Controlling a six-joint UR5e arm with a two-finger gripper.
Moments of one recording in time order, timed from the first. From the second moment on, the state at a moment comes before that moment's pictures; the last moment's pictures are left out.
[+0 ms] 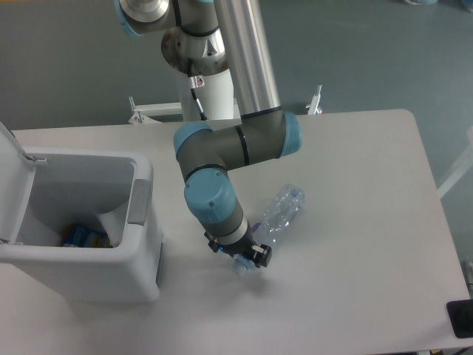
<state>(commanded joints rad) 2.34 -2.12 -1.54 -0.84 1.76 0.73</state>
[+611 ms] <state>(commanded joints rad) 2.51 -2.08 -1.25 -0.84 1.20 0.34</state>
